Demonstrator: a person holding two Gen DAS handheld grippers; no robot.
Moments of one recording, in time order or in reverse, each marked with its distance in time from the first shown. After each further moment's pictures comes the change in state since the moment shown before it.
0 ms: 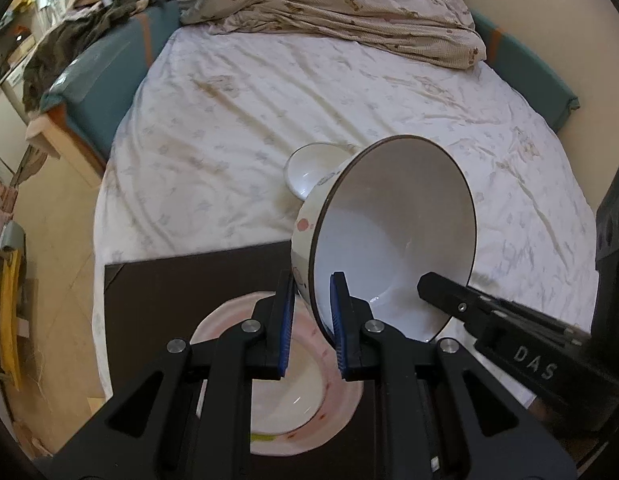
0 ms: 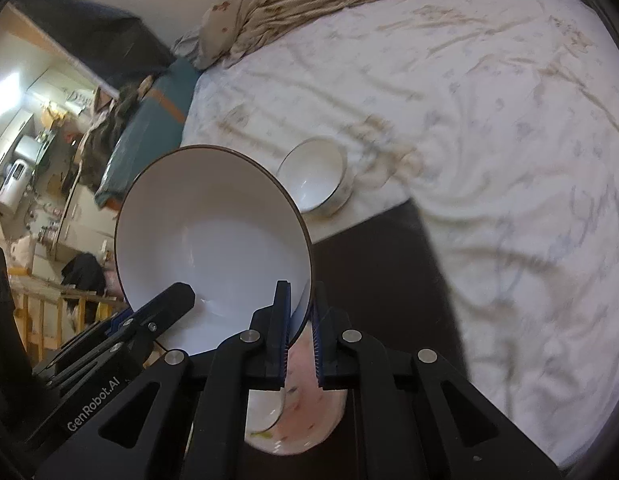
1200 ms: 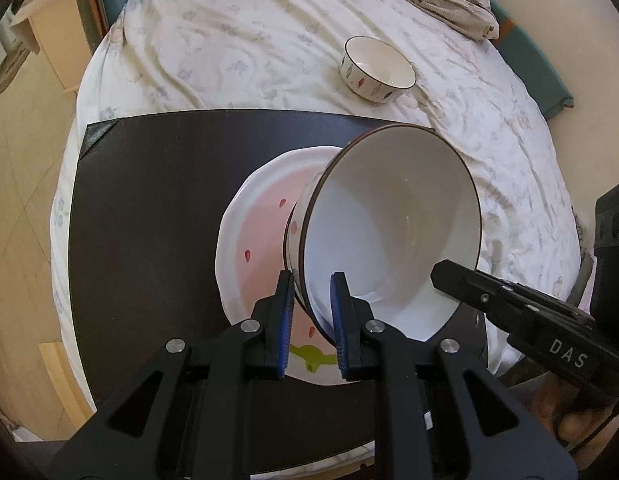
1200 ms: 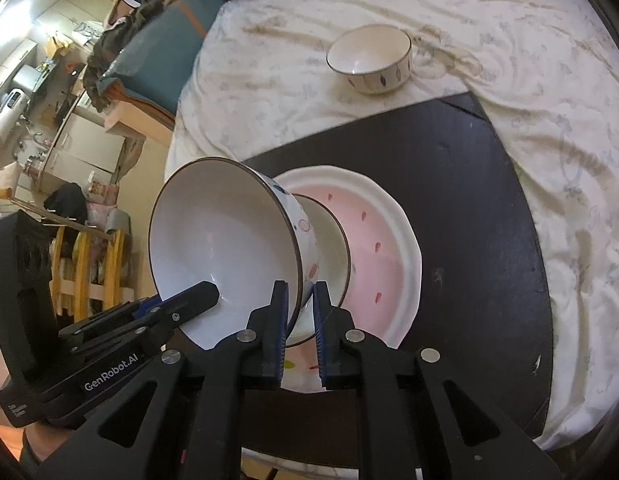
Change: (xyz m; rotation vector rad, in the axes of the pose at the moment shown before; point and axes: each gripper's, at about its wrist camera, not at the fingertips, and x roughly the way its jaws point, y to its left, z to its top) left arm 0.056 0.111 -0.107 -0.114 0.192 -0.192; right arm 0.067 0.052 -0.116 -0.123 0.149 -0.062
